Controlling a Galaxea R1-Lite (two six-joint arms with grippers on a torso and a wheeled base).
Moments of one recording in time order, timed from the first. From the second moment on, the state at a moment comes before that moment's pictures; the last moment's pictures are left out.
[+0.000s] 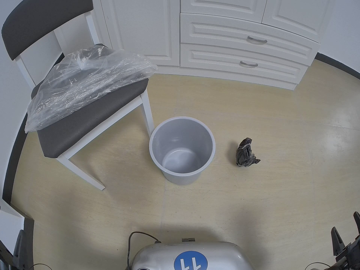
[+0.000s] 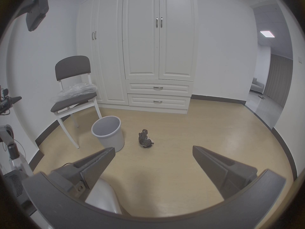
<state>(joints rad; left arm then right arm) 0.00 0.02 -0.11 -0.18 -0.20 -0.03 0.00 0.02 -0.02 0.00 0.01 -0.03</state>
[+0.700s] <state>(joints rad) 0.02 0.22 -0.19 -0.12 -0.06 -0.06 0.01 0.30 -0.28 -0.23 0.03 0.04</state>
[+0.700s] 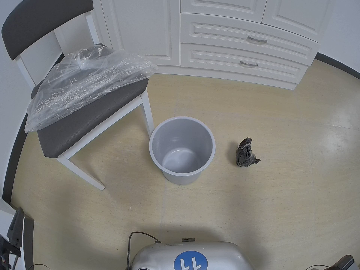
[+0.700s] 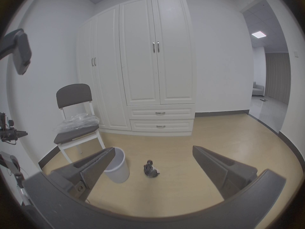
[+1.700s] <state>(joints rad) 0.15 1.19 -0.77 -0.13 0.06 0.52 0.15 0.95 -0.57 -0.48 -0.02 0.13</state>
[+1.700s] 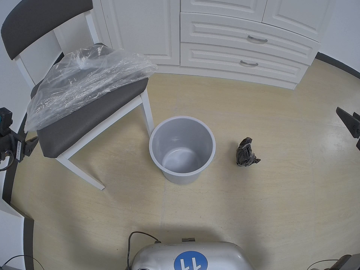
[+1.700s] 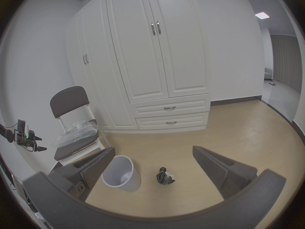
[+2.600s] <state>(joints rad) 0.27 1.48 -0.85 -0.35 0.06 0.55 0.10 0.97 -0.58 -0.48 -0.01 0.15</state>
